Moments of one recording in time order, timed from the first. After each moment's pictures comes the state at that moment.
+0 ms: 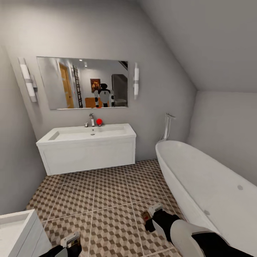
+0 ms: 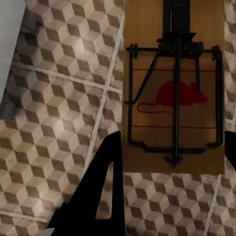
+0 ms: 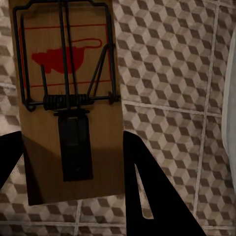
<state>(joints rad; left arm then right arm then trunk) -0.57 0.08 0.40 0.00 0.05 0.12 0.07 -0.80 0.17 0.03 0.03 0.30 0.33 -0.07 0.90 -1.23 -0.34</state>
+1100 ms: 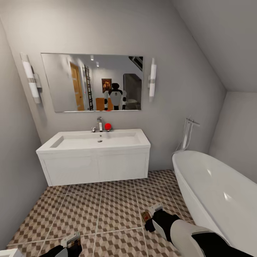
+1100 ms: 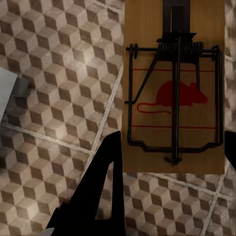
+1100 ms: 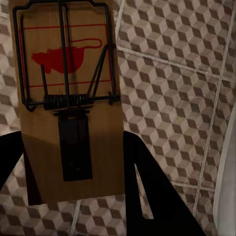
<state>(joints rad) -0.57 0.07 0.40 0.00 0.05 0.12 0.08 -0.80 0.17 0.03 0.03 0.30 0.34 -0.07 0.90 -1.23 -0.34</state>
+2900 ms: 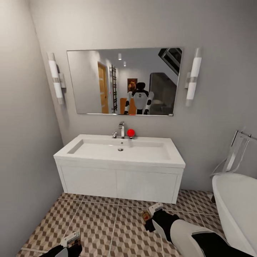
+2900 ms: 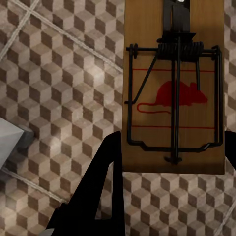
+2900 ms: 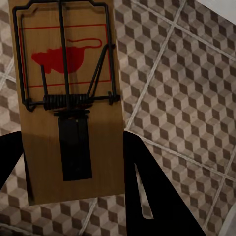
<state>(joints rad) -0.57 0.07 0.40 -0.01 0.05 0.12 0.07 -0.81 0.17 0.03 0.03 0.30 0.33 -0.07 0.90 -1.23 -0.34</state>
